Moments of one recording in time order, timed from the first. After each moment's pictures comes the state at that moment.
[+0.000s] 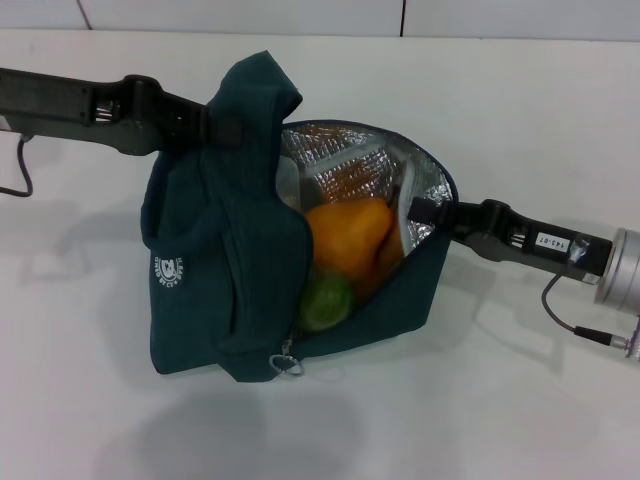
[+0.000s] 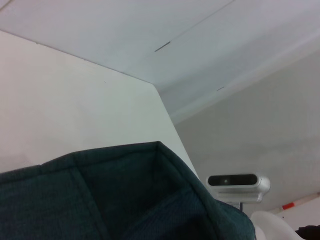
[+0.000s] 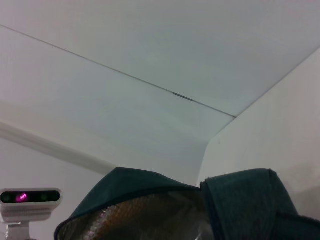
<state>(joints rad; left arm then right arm) -0.63 -1.91 0.69 0.84 1.95 1.90 -2.48 0.58 2.03 -1.57 -0.25 -0.89 -1.34 1.89</state>
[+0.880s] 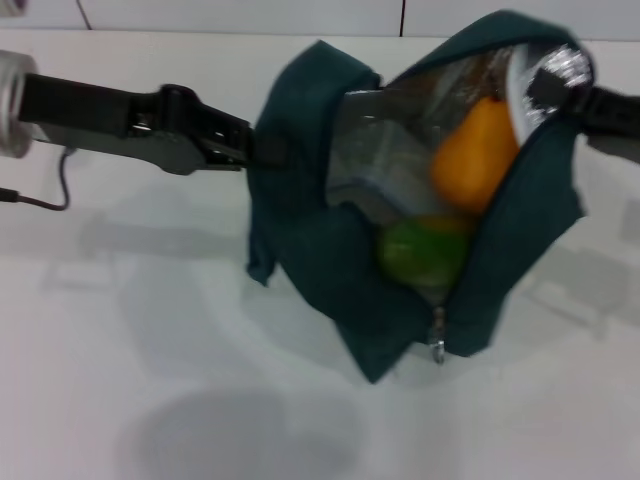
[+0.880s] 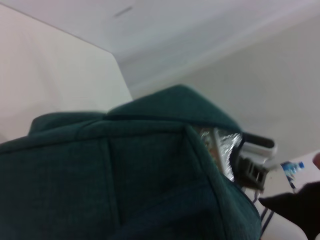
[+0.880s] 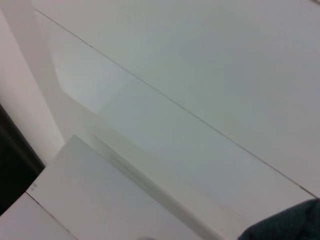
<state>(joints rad) -0.69 -1.93 0.70 0.75 1.93 1.97 -2.49 0.49 1.95 -1.35 -0.42 -0.88 -1.65 1.79</state>
